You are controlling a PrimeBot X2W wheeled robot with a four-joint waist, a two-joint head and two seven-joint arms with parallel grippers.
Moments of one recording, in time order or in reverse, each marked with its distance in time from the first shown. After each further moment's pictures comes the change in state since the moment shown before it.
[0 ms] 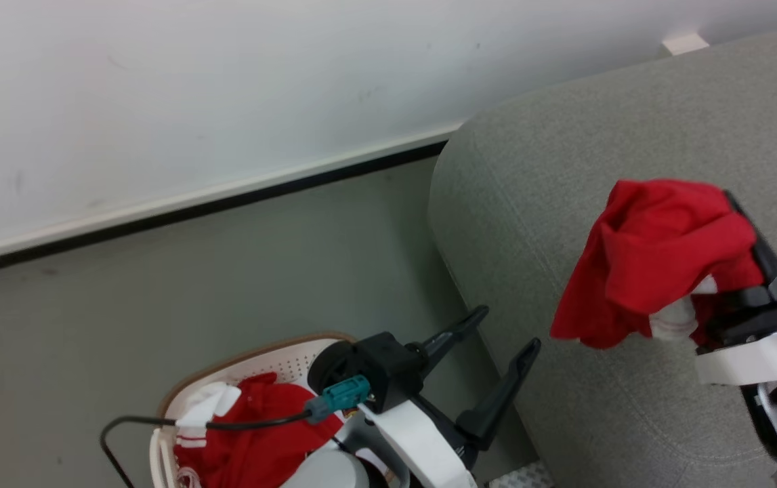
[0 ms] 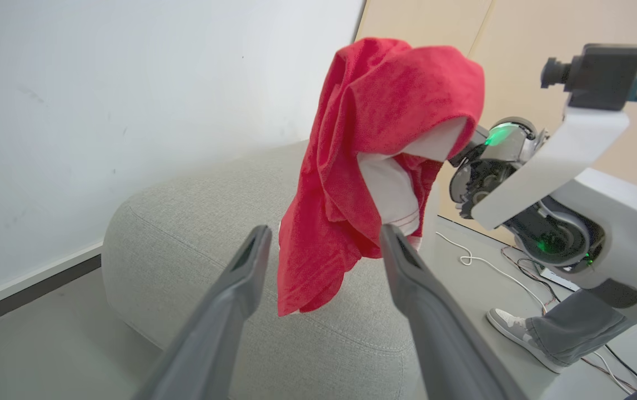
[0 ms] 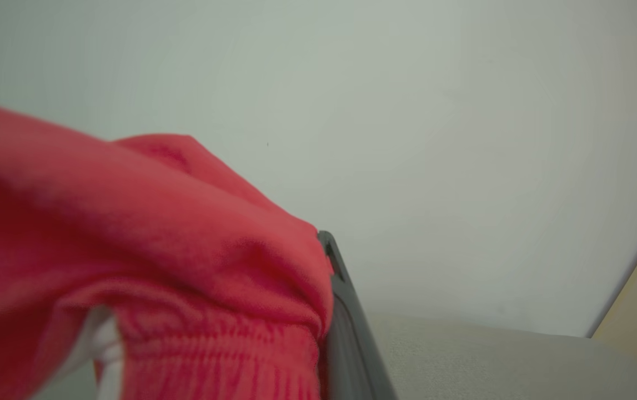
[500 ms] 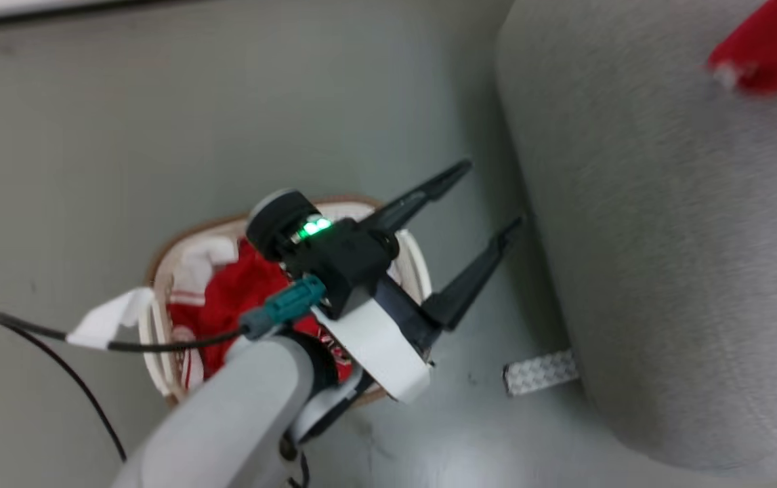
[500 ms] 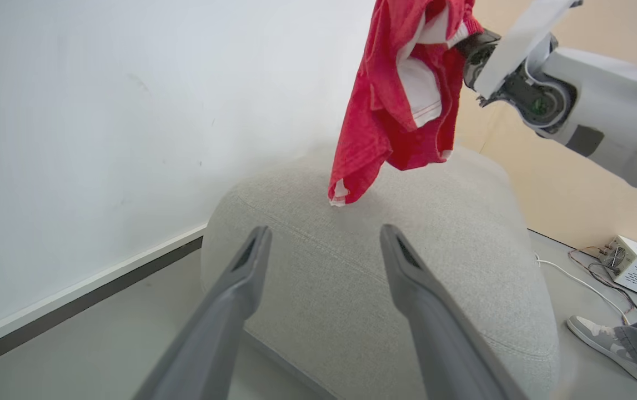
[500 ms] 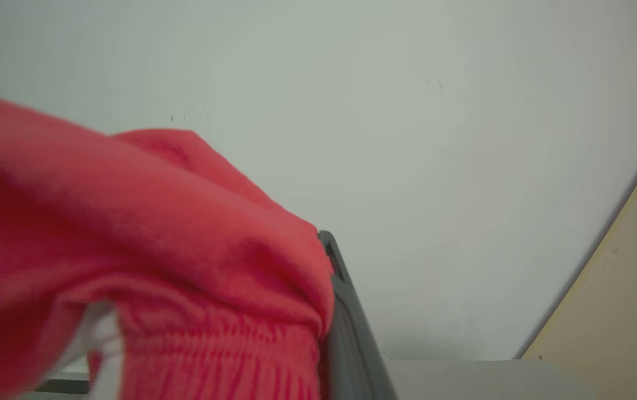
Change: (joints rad) left arm -0.282 0.140 0.040 -0.132 0.064 -0.042 0.049; right arm -0.507 -0.111 -0.280 0.170 -0.020 0.000 0.061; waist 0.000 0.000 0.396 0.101
